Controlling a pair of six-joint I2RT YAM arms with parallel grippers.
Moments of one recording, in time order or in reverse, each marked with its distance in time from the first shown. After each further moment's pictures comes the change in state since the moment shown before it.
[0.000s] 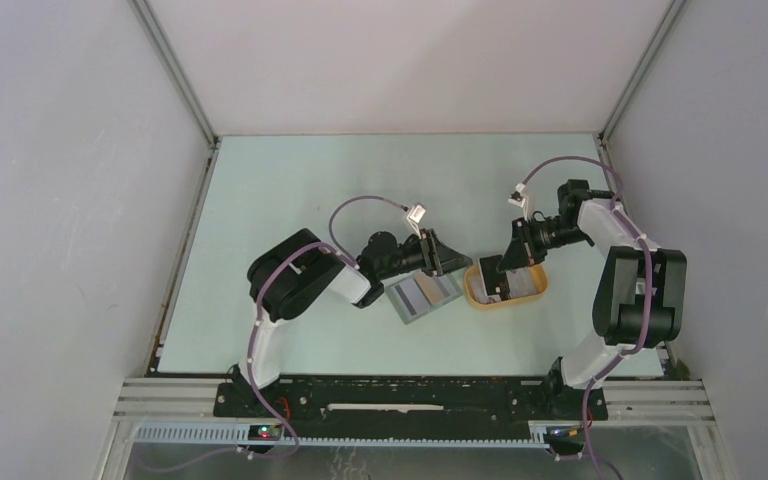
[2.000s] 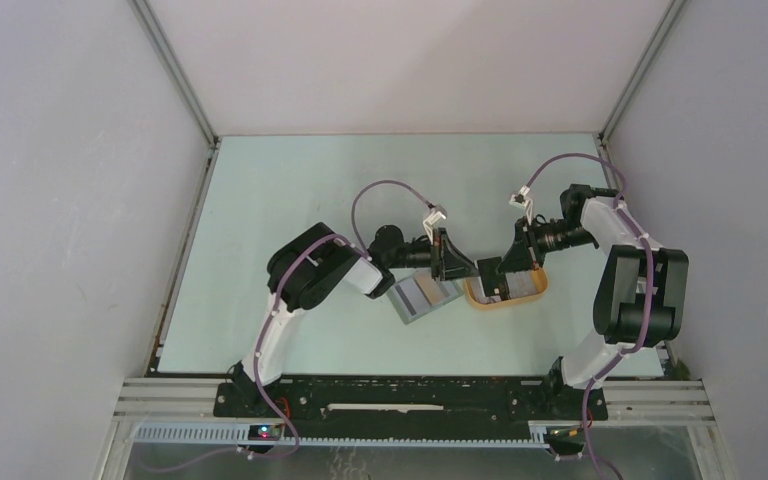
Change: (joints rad) left arm 0.017 0.151 0.165 0.141 0.379 0.217; right arm -0.020 0.007 0.023 -0.186 -0.142 -0.351
